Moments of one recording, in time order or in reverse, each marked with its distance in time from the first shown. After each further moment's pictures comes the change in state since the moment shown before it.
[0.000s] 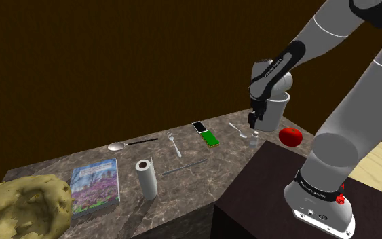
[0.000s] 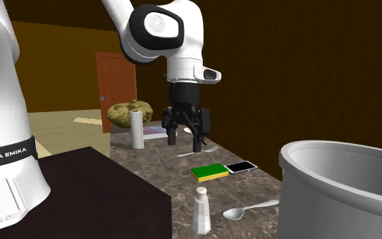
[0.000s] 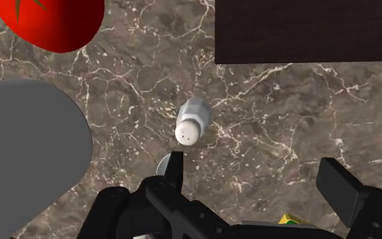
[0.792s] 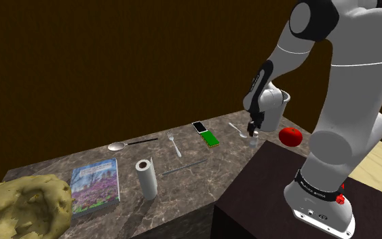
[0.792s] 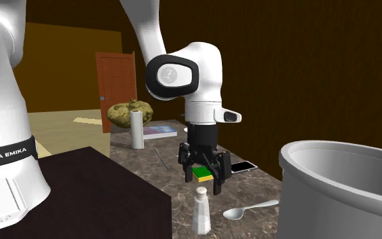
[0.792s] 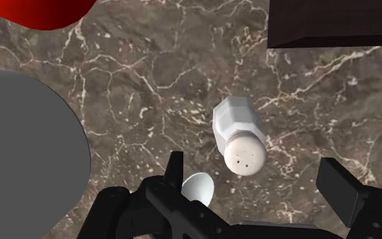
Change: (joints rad) arm -0.089 0.395 0.044 0.123 0.249 0.283 -0.249
